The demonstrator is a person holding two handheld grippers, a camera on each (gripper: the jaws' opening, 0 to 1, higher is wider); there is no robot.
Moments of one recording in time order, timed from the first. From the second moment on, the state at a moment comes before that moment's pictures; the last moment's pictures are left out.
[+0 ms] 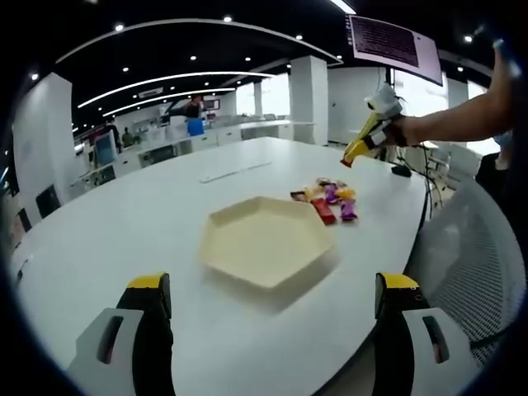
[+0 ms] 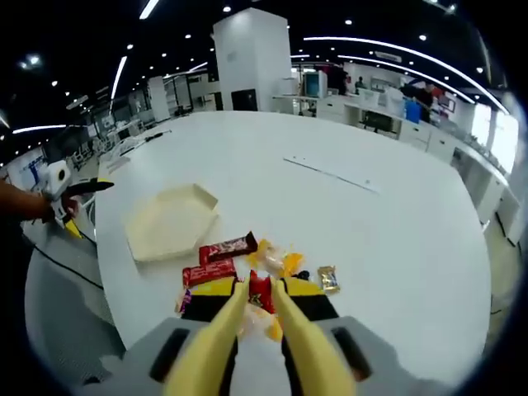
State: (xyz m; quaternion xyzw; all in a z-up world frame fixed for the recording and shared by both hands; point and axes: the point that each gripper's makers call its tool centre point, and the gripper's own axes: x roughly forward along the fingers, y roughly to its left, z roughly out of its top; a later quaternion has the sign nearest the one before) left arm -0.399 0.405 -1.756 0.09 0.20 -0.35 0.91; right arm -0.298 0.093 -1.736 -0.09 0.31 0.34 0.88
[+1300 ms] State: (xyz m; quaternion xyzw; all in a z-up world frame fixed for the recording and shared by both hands) left arm -0.398 0.407 -1.755 0.08 0.20 -0.34 0.91; right arm -0.291 0.316 -1.717 -0.12 0.26 0.50 0.82
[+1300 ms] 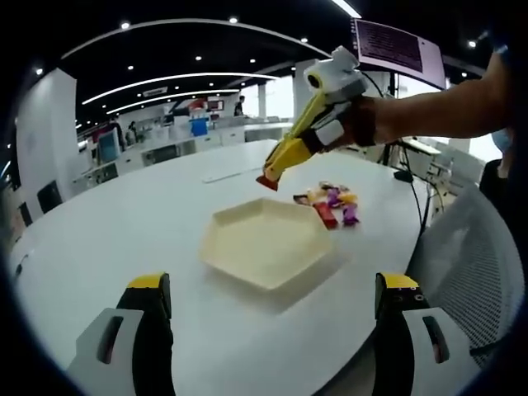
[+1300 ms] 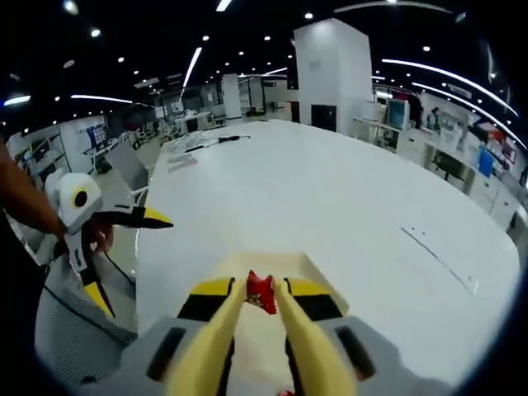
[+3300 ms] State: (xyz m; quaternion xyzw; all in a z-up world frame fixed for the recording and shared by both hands) left arm -0.394 0.415 -1.760 0.09 0.22 -0.32 0.92; right arm -0.287 0.138 -1.717 -0.16 0.23 0.45 0.85
